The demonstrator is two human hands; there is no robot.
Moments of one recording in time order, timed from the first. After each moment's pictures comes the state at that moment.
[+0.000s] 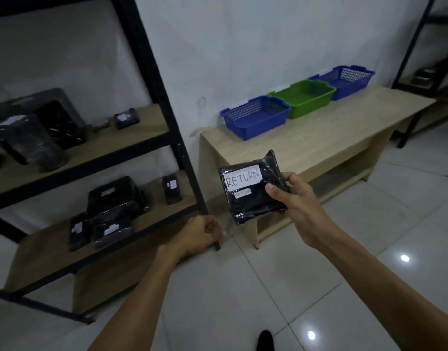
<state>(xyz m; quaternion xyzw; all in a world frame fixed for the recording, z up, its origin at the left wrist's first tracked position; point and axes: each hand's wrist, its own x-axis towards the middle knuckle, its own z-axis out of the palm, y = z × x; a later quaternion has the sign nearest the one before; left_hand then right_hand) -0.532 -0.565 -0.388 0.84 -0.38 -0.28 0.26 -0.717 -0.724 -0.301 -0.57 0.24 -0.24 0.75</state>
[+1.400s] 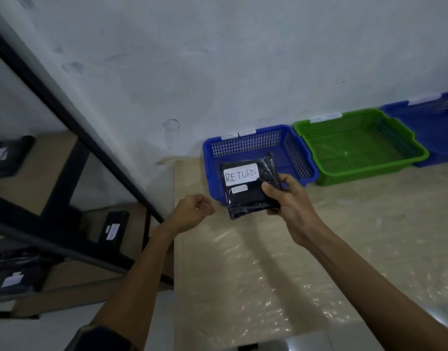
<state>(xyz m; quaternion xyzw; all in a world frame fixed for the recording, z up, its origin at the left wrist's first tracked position) -0.226 -1.043 -0.429 0.88 -0.13 -0.26 0.39 -0.357 -1.244 -0.362 -0.59 0.25 -0.10 0.76</state>
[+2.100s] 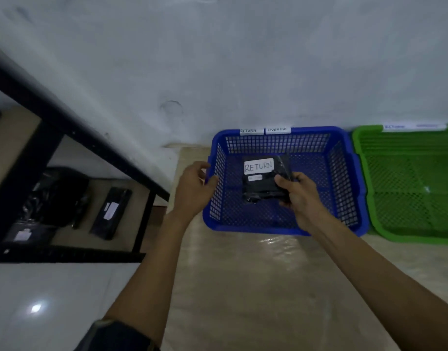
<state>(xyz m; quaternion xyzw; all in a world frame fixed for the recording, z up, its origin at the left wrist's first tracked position) -0.116 -1.136 -0.474 0.92 0.01 -0.04 0.38 -0.164 -1.352 -0.477 -0.58 0.33 0.07 0.74</state>
